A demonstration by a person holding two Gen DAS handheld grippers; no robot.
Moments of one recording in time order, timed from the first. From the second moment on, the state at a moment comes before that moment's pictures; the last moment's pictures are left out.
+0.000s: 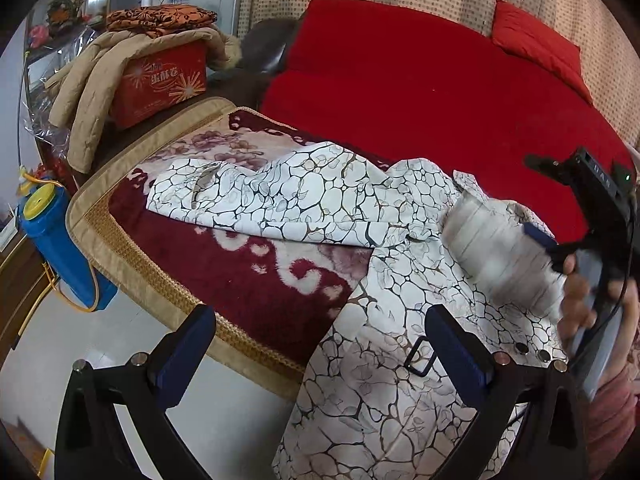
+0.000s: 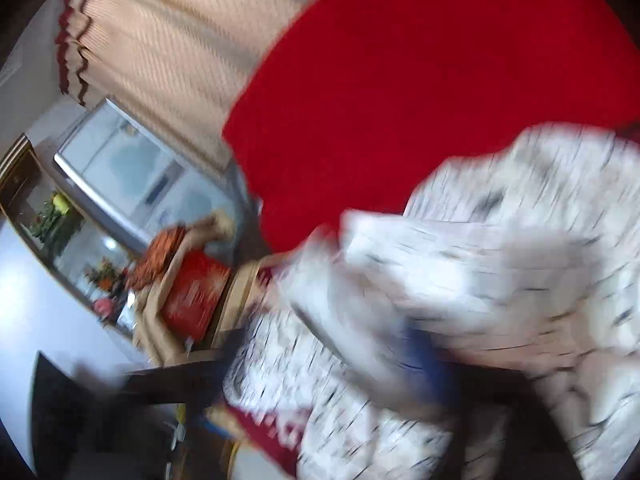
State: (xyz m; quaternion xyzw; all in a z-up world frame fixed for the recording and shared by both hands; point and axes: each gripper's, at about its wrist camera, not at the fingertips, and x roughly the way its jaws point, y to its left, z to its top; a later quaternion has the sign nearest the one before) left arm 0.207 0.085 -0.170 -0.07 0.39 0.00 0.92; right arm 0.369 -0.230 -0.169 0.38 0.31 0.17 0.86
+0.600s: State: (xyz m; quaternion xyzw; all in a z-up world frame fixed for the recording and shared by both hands) left arm 0.312 -0.036 -0.209 -0.10 0.39 -0.16 0.90; right arm 0.262 -0.423 -0.245 0.50 0.25 0.03 0.82
